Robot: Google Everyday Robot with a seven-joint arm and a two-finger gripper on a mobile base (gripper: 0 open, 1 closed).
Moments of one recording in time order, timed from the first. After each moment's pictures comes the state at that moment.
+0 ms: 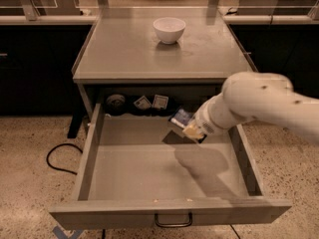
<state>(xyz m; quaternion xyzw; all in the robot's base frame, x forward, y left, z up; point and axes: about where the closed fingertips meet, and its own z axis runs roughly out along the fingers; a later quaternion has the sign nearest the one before) 0.552 -0.098 0.730 -0.47 0.84 0.06 0.26</state>
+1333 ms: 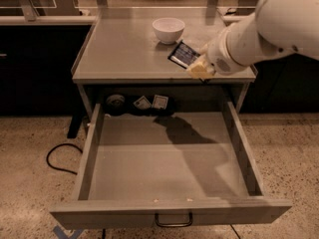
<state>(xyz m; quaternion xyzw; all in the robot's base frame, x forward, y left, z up) 0.596 -0.104 0.921 -0.49 0.78 0.01 0.39</state>
